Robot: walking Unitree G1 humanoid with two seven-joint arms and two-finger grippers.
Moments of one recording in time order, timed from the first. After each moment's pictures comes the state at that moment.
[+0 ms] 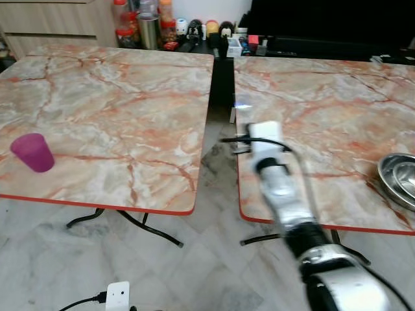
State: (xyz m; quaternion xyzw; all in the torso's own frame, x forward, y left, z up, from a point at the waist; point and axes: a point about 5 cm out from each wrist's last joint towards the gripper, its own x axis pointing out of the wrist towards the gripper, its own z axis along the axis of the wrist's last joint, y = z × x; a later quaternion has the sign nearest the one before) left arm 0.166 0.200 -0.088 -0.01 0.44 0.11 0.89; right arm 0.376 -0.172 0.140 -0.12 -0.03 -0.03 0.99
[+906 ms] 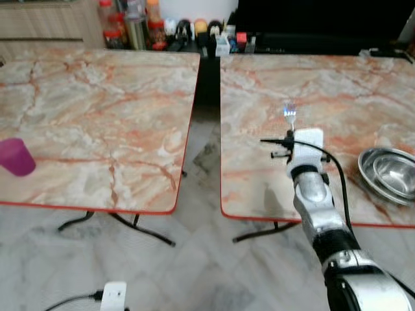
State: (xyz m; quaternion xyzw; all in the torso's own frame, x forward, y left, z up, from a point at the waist) left arm 0.163 0.224 -0.084 0.06 0.43 0.09 0.89; right arm 0.373 -0.167 0.137 -0.09 -0.04 -0.03 0.99
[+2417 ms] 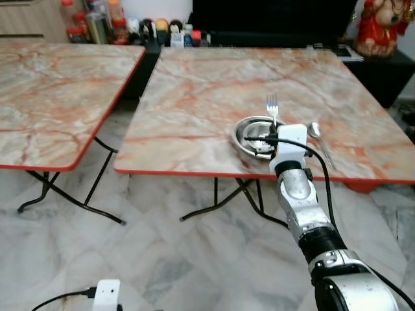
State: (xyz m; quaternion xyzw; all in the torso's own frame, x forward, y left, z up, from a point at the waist) left arm 0.170 0.210 -0.083 0.05 0.43 0.07 0.90; right arm 0.371 -0.157 0.139 -0.09 -0.05 -0.02 0.99
